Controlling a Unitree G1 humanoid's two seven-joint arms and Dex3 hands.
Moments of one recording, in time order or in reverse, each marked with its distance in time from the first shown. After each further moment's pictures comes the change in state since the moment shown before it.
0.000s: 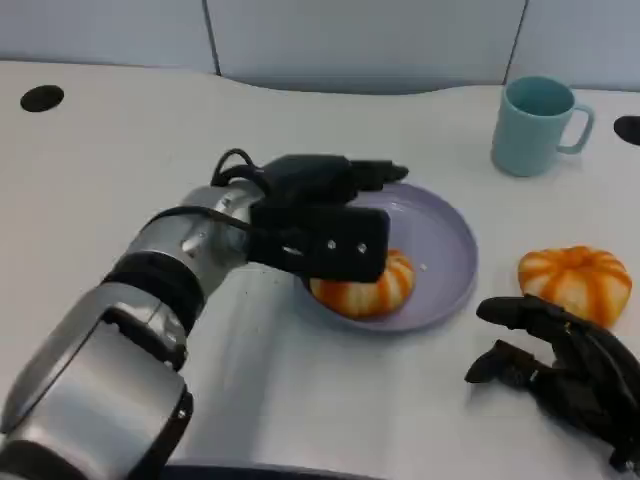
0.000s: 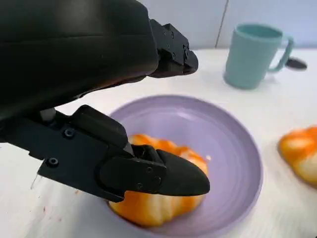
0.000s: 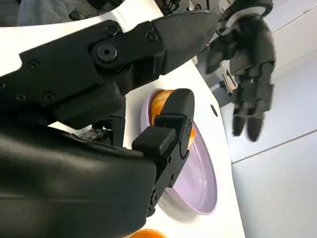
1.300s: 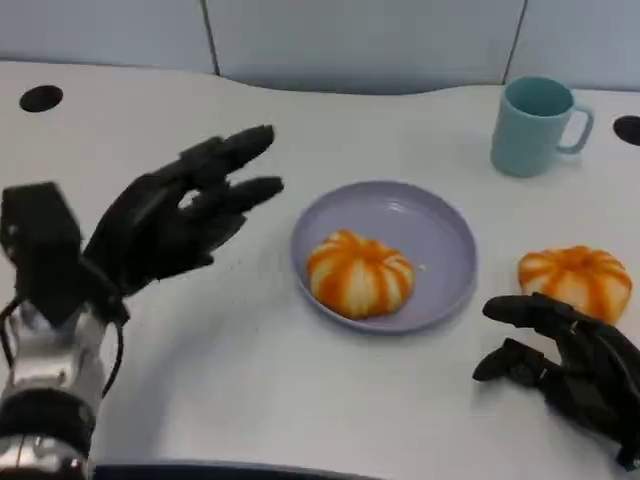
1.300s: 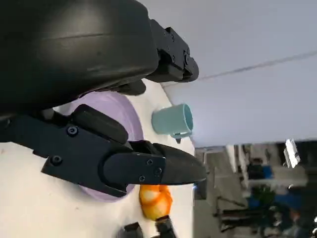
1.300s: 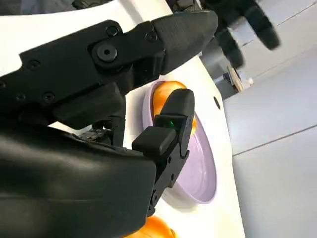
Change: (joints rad) left arm 0.478 0.092 0.624 -0.372 -0.875 0.064 -0.686; right arm 0.000 -0.016 0.003 0.003 -0.018 -0.022 -0.022
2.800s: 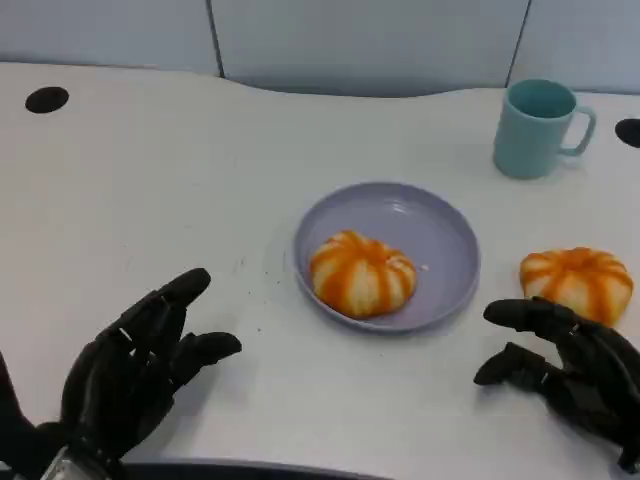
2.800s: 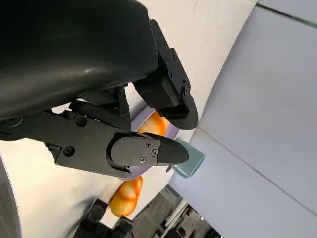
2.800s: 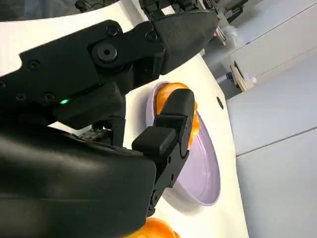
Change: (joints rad) left arm 0.485 -0.138 0.125 -0.527 -0.254 0.590 0.302; right arm 0.014 -0.002 0.002 -0.026 -0.001 0.026 -0.015
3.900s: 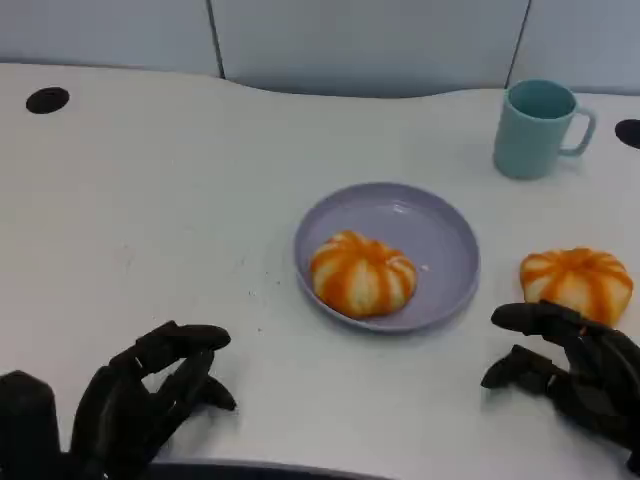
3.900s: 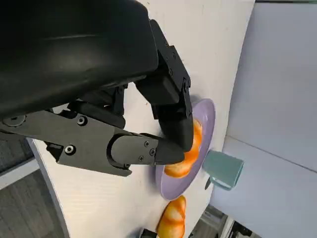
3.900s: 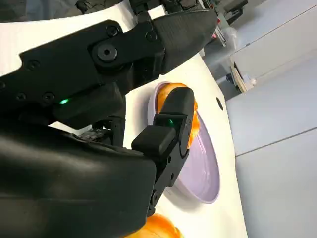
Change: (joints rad) left arm 0.044 0.001 -0.083 0.117 0.195 -0.306 -0.003; right arm -0.005 -0.014 -0.015 0.032 0.000 -0.020 0.033
